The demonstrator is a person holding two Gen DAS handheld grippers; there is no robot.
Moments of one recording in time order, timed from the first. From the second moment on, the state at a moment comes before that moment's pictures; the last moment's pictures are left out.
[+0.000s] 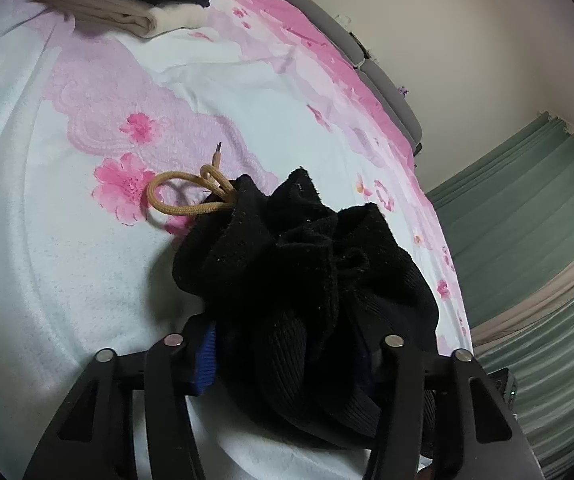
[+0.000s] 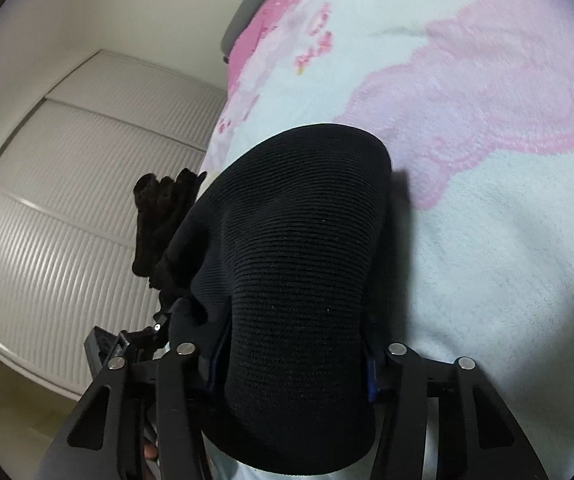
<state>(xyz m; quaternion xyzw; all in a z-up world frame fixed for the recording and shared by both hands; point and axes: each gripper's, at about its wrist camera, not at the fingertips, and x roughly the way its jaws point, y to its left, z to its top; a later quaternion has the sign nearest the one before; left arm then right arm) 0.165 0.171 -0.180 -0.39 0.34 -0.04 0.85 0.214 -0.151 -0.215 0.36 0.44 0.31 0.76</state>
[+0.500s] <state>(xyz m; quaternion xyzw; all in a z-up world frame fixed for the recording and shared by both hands) 0.135 0.178 -0.129 -0.38 0.30 -0.05 0.87 0.191 -0.146 -0.166 0.34 0.39 0.35 0.78</state>
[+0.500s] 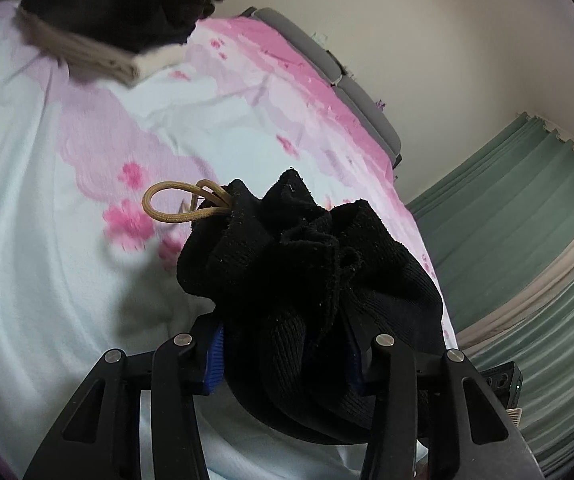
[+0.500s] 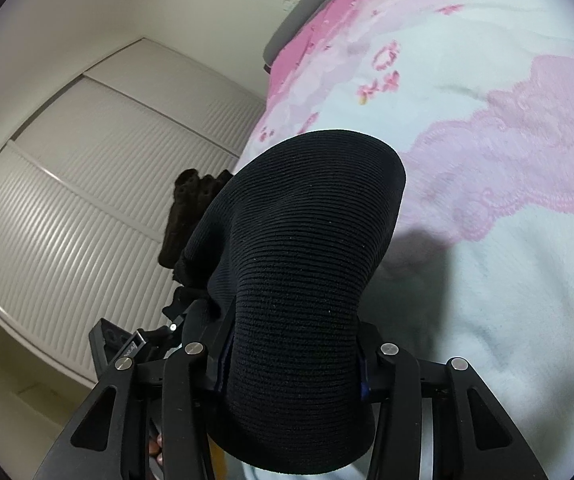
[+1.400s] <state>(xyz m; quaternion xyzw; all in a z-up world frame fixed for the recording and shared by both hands) 0.216 0.515 0.084 -0.34 0.12 0.07 0.93 0.380 0.217 0.038 0.28 0.30 0.53 0.74</state>
